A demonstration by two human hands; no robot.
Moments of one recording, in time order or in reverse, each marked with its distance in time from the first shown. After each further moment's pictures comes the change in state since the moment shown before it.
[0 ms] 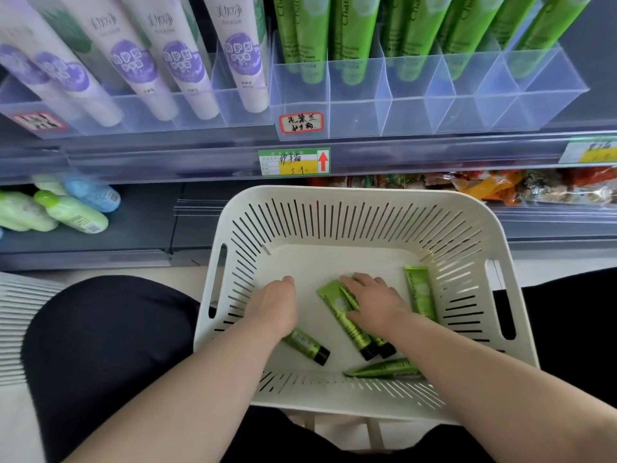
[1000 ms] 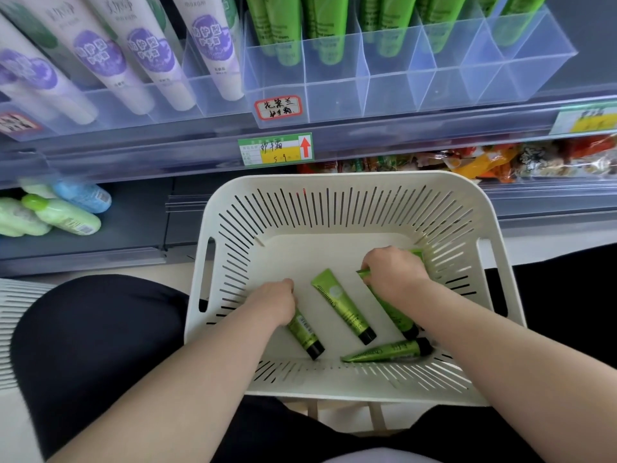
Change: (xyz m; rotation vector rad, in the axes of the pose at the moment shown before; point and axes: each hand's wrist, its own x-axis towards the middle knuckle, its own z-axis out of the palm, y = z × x) left_hand 0.017 0.002 0.014 0.090 -0.230 -0.044; right_hand -0.020 0.008 -0.052 -0.022 0.107 0.152
